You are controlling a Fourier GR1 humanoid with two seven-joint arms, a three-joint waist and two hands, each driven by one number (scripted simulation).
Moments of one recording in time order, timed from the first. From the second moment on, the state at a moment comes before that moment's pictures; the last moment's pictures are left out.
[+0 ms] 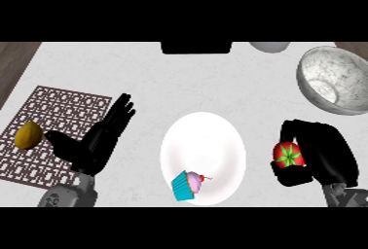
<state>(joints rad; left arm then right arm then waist) -0.11 0.16 -0.19 -1.56 0.28 0.00 0.13 -0.15 -0.54 0.38 -1.84 0.84 0.17 0.63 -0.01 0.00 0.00</state>
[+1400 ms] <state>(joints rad) -0.12 0.11 -0.17 -1.55 0.24 -0.05 0.14 -0.52 -0.61 -0.16 -1.59 0.74 0.22 0.42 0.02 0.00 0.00</state>
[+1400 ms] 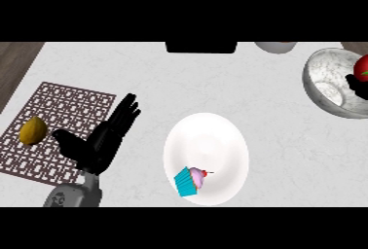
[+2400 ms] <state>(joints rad) -0.18 0.07 -0.18 -1.52 0.20 -0.06 0.14 -0.87 -0.67 -0.23 -0.48 0.94 -0.13 0.06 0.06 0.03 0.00</state>
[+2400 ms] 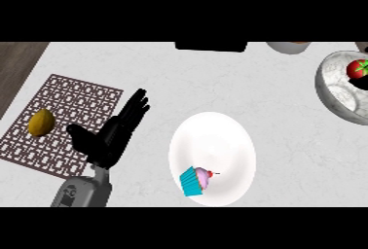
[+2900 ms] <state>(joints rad) -0.16 0.08 -0.17 -1.53 0.21 -0.06 0.15 -0.91 -0.63 -0.48 -0.38 0.68 -0.22 -0.21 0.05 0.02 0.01</state>
